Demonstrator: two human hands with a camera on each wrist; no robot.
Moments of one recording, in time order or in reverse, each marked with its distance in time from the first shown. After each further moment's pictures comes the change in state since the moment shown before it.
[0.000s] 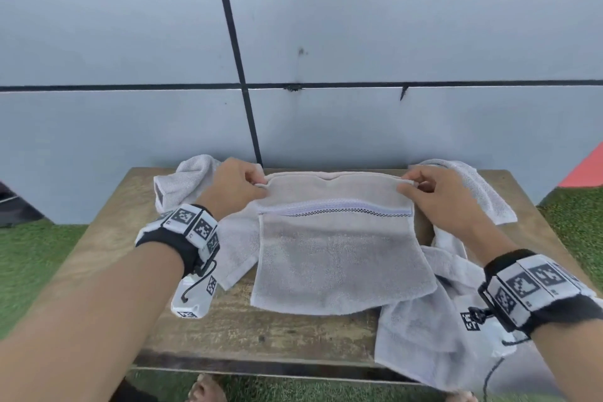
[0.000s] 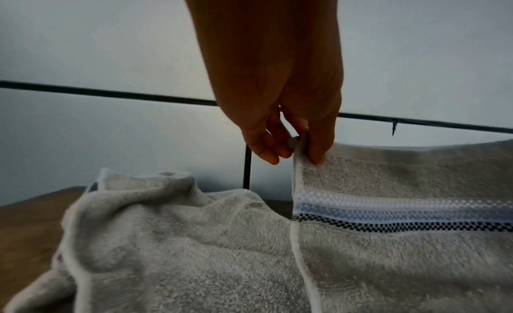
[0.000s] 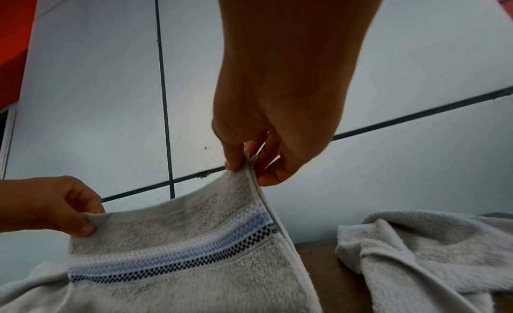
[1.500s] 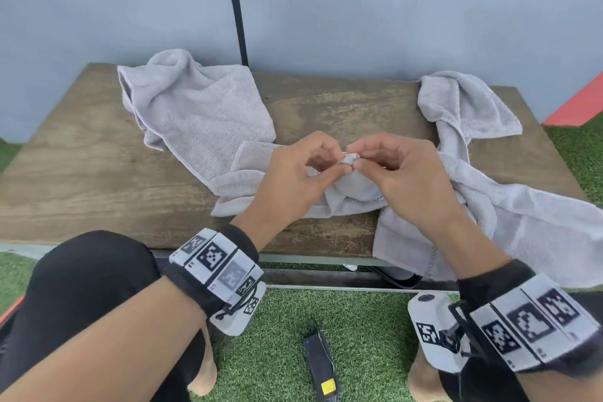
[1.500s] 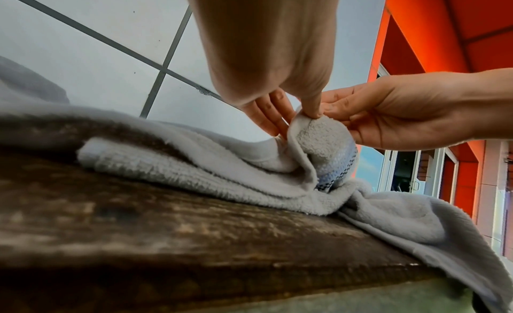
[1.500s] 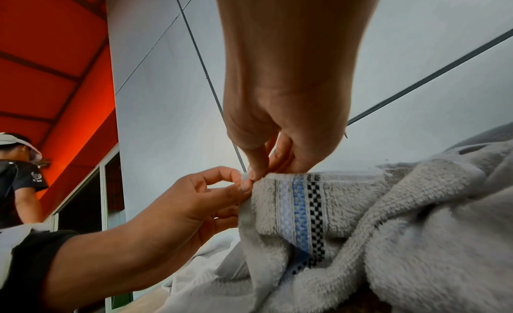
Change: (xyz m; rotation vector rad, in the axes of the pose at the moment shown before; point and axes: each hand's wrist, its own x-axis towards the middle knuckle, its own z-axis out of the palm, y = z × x) left_hand -0.128 0.004 0.131 -0.541 -0.008 0.379; right_hand -0.125 -0.029 0.080 0.234 -0.088 -0.037
